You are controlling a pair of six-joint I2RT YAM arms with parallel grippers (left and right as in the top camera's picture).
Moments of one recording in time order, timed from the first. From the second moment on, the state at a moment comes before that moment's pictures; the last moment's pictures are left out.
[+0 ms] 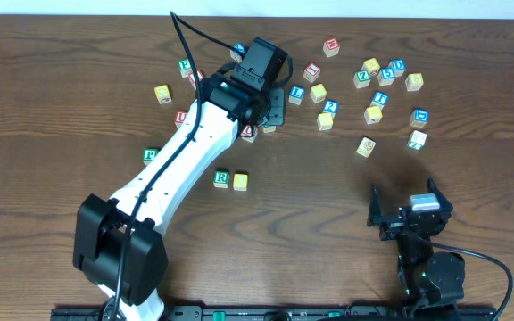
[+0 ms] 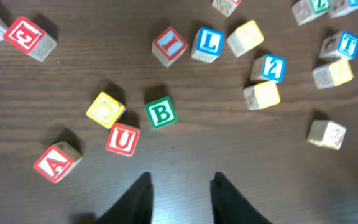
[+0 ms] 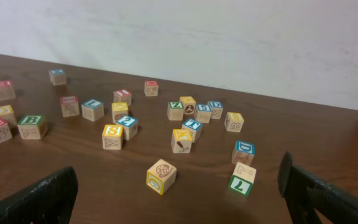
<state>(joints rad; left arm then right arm) -0.54 1.84 1.64 -0.83 -0.01 -0.44 0.15 0.01 0.01 -0.07 0.07 -0.10</state>
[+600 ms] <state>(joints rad) -0.54 1.98 1.74 -0.88 -0.08 -0.60 0.15 0.01 0.01 -0.07 0.07 -0.10</state>
